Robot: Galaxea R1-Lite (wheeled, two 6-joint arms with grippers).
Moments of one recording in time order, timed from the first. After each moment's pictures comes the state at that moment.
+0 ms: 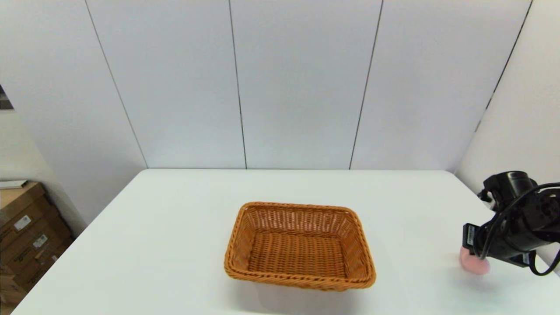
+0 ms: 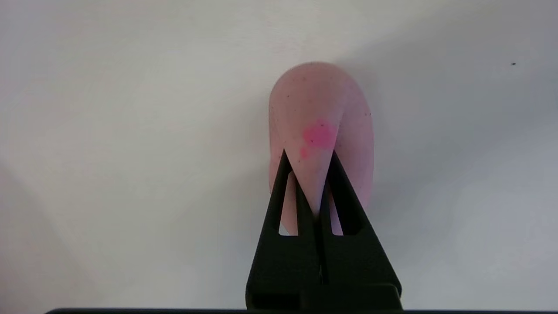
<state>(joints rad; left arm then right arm) 0.00 0.00 -0.04 0.09 0.00 -0.02 -0.20 1.92 -0.81 0.01 -0.07 0.28</state>
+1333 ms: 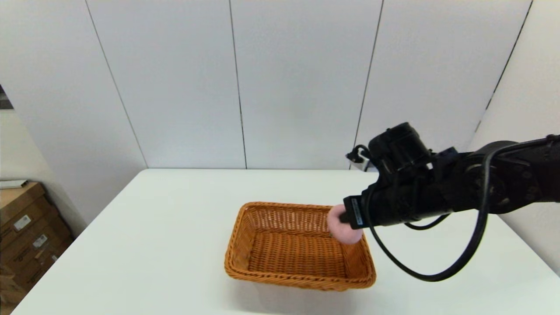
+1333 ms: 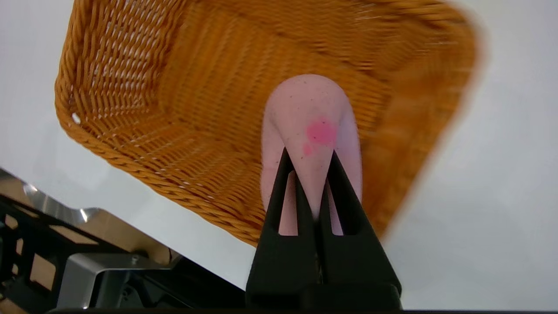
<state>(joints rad) 0.00 0.00 -0.04 0.09 0.00 -0.02 0.54 1.85 -1.16 0.22 0.12 0.30</state>
